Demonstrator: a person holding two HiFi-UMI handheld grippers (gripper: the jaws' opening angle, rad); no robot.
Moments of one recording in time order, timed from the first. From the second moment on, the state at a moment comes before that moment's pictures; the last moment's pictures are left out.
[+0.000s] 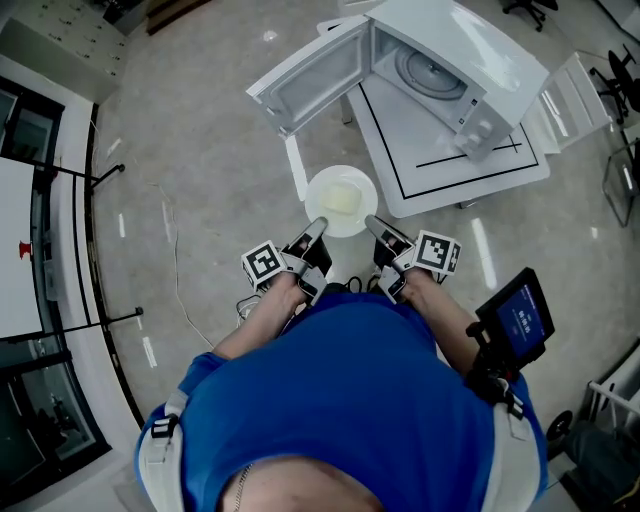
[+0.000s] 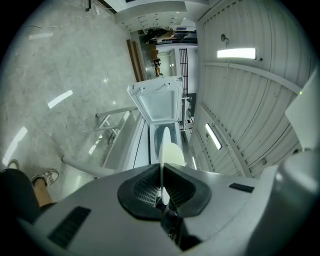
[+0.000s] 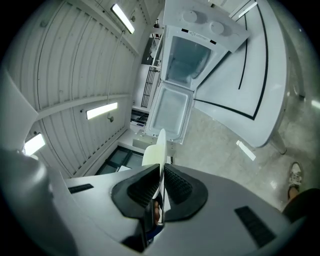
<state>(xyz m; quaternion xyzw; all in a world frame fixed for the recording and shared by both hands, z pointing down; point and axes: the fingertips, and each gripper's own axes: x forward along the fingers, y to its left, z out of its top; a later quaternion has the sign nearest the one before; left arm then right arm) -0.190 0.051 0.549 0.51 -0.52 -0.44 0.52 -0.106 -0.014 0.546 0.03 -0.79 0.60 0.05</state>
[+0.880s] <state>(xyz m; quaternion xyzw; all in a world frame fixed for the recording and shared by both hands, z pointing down) -0.208 -0.128 0.554 0.52 -0.53 -0.41 0.53 -0.072 -0.183 0.548 0.10 -0.80 0.60 0.00</state>
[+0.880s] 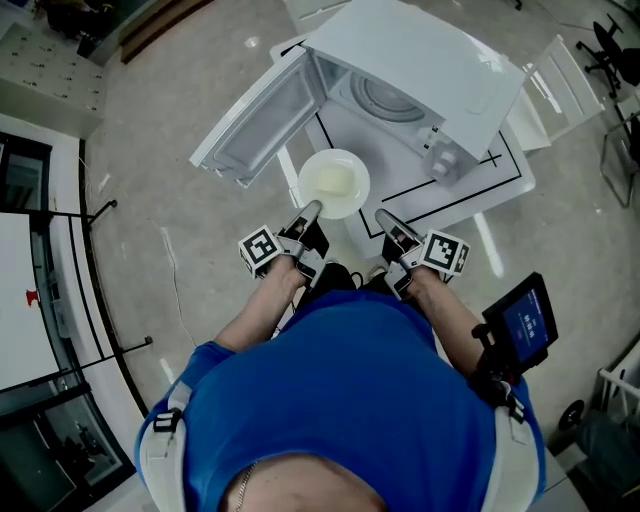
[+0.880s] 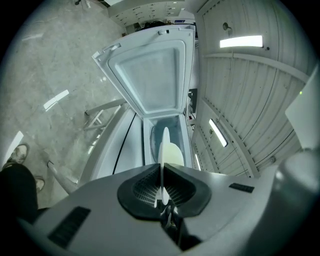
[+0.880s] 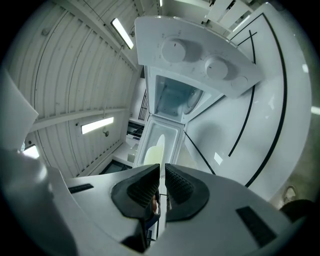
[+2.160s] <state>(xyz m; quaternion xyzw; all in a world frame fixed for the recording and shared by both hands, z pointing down) -0.261 -0.341 0.610 0.52 -0.49 -0.33 0.62 -0.069 -0.261 0.538 0.27 -0.77 0.57 -0.07</state>
